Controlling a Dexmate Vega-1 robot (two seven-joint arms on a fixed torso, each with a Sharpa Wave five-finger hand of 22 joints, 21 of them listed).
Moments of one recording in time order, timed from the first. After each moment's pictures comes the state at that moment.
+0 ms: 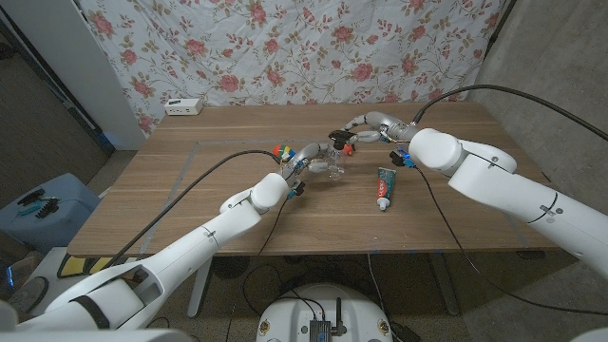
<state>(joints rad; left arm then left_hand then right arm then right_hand) 0.71 0.48 0.74 -1.47 0.03 -0.10 0.13 1.13 0.02 0.24 -0.22 0.23 0.62 -0.02 0.51 0.23 0.61 -0.08 0.56 0.41 0.74 -0.04 0.25 0.35 0.21 -0.04 0.18 0.16 -0.73 -0.93 -0.60 -2.25 0.07 -0.65 0.04 0.88 0.13 0.51 -0.19 0.21 0.65 -0.23 0.35 0.22 0.07 0.04 0.19 0.19 -0.01 0.12 0.20 0.19 0.20 0.12 0.19 0.16</state>
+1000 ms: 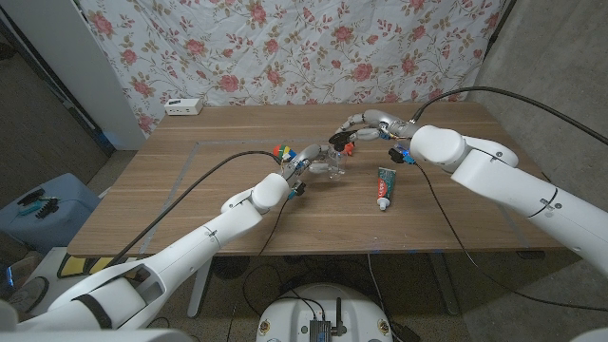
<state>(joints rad) 0.70 0.47 0.74 -1.45 0.02 -0.09 0.12 1.13 0.02 0.25 -0.23 0.23 0.62 -0.01 0.51 0.23 0.62 -0.08 0.56 0.41 0.74 -0.04 0.24 0.35 0.21 -0.04 0.18 0.16 -0.72 -0.93 -0.58 -2.19 0.13 -0.55 0.07 0.98 0.15 0.55 -0.18 0.23 0.74 -0.22 0.37 0.22 0.09 0.00 0.20 0.19 0.00 0.11 0.20 0.19 0.19 0.11 0.19 0.16</state>
